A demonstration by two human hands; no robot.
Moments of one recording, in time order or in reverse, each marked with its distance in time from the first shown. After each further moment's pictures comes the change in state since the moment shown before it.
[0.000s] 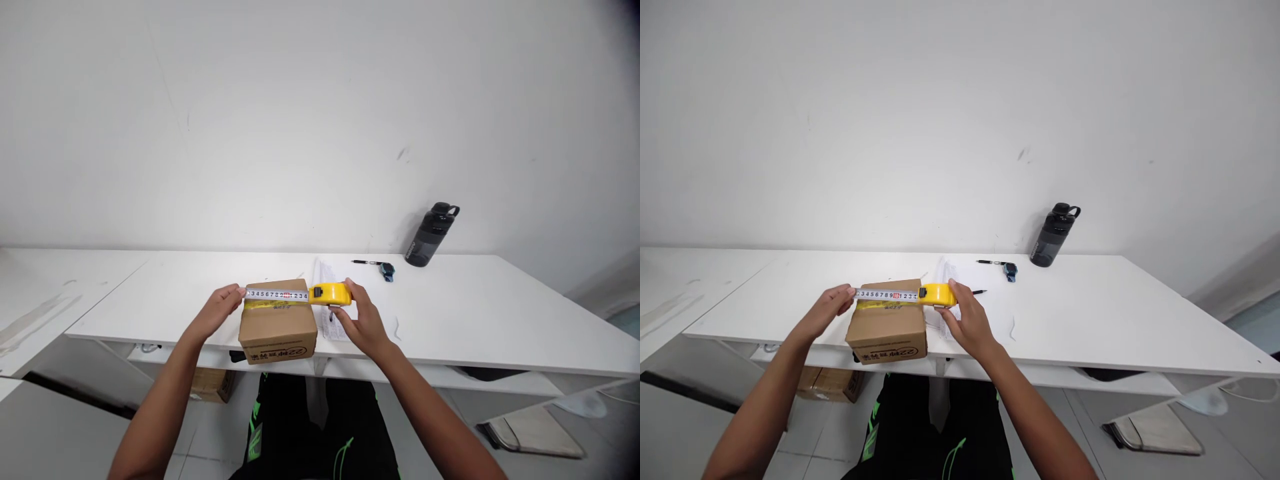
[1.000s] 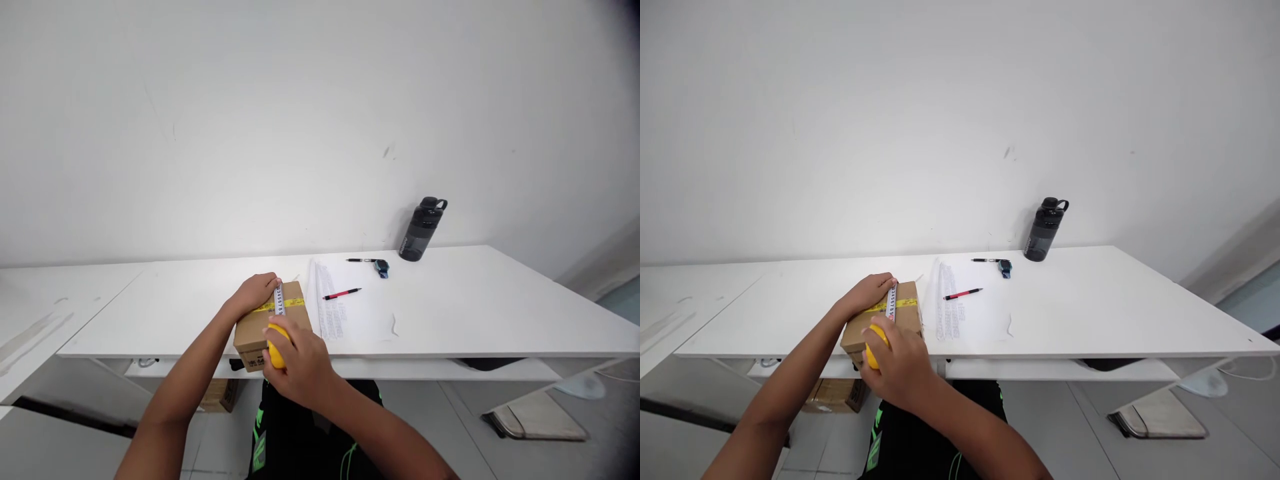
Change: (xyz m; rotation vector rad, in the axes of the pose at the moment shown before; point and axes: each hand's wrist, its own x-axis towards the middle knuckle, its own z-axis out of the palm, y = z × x) left_hand 0.075 0.029 0.053 0.630 -0.219 0.113; right_hand 0.015 -0.125 0.043 -0.023 -0.015 -0.036
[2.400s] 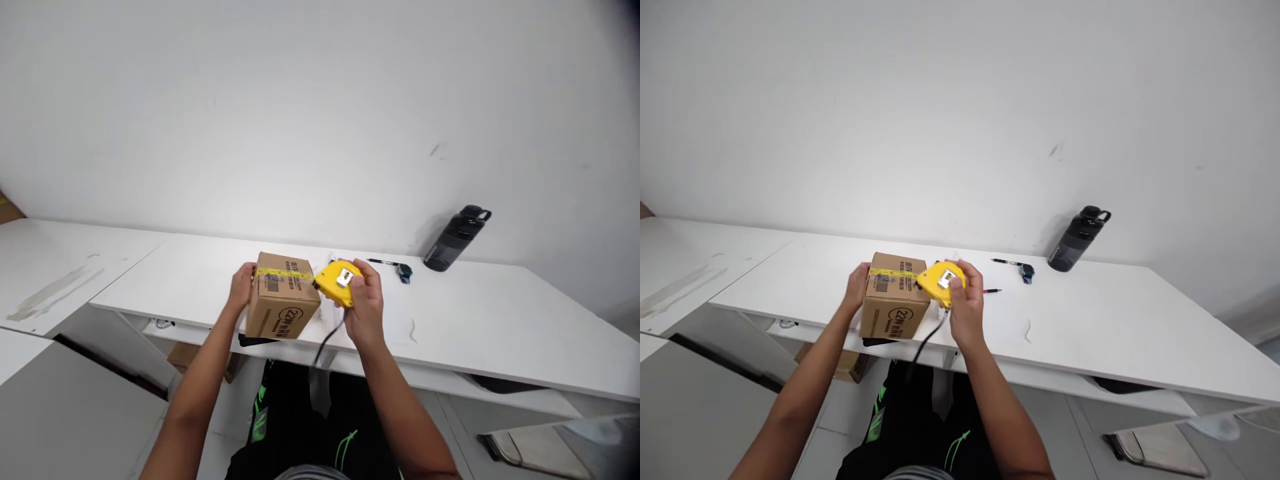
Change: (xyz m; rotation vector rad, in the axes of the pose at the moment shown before) left_hand -0.045 -0.084 0.036 -0.581 0.607 -0.199; right_hand 0.018 0.063 -0.005 0.900 0.257 0.791
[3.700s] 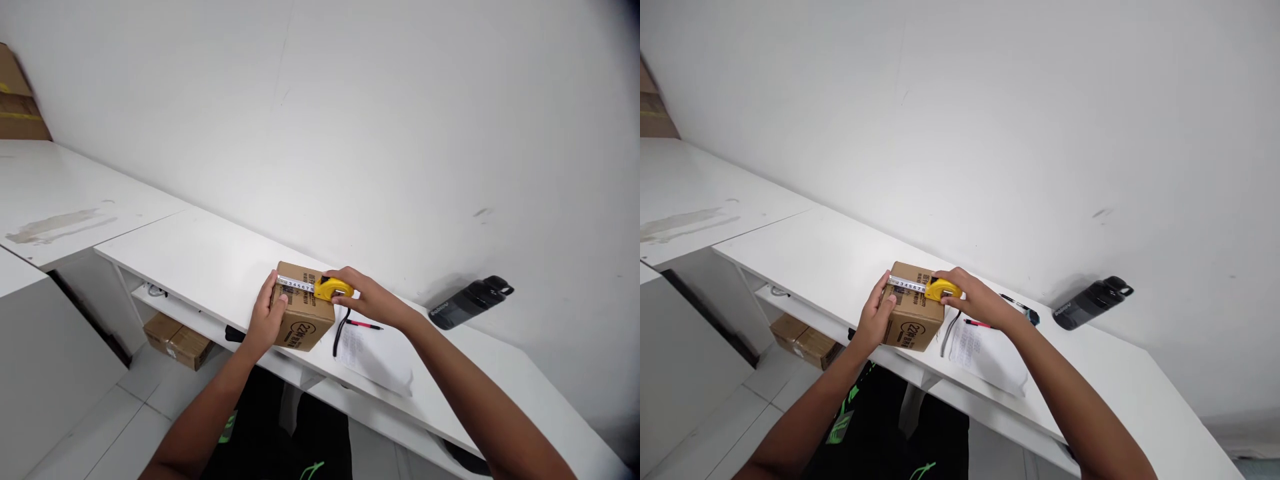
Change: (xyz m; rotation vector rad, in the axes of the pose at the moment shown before) left_hand -0.088 0.016 0.036 -0.509 0.148 -0.027; right_hand 0.105 -0.028 0.010 -0.964 -1.226 -0.179
